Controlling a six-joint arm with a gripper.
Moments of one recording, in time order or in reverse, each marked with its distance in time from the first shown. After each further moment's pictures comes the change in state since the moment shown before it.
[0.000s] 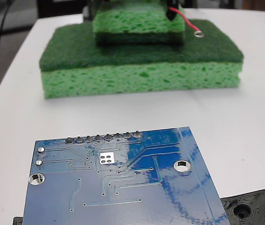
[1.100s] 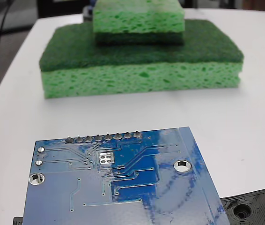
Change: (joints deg) arm 9.3 -0.2 -6.4 -1.8 -4.7 0.0
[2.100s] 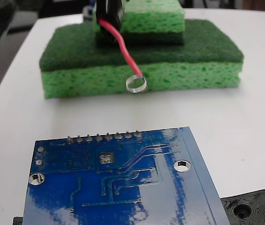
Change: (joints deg) arm 6.6 -57.6 -29.1 -17.9 -7.6 -3.1
